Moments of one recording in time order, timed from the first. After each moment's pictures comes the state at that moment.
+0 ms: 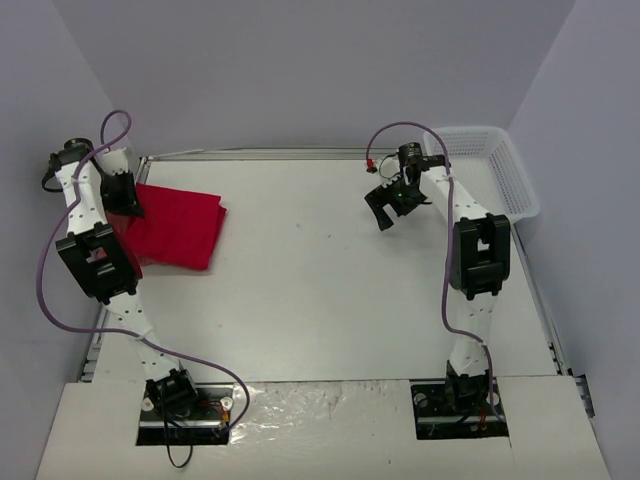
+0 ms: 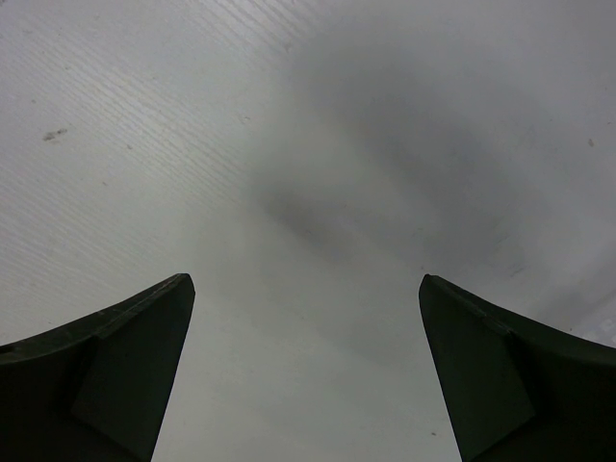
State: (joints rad) left arm 0.45 2.22 2.24 -1.26 0.39 0.28; right arm 0.19 2.13 1.81 -0.88 -0.21 -0.48
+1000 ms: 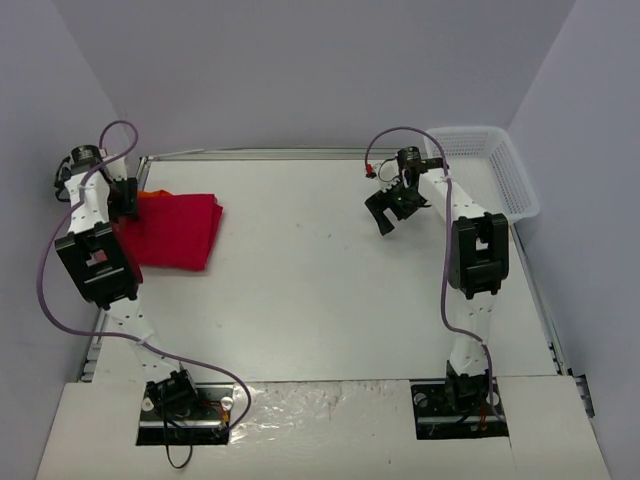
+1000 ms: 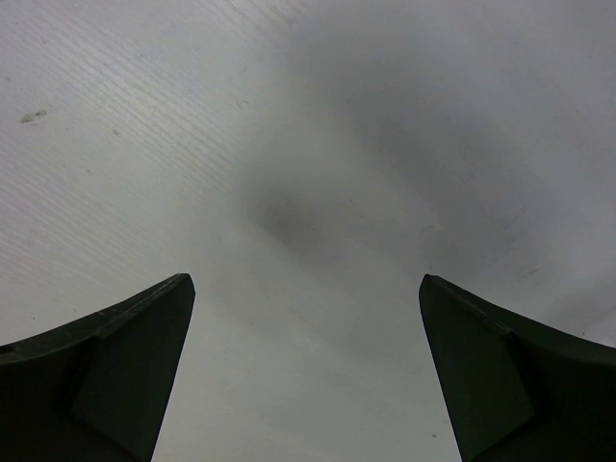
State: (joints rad) left arm 0.43 2.15 1.98 -0.92 0.10 0.28; right arm 0.19 2.14 1.79 -0.88 -0.20 -0.50
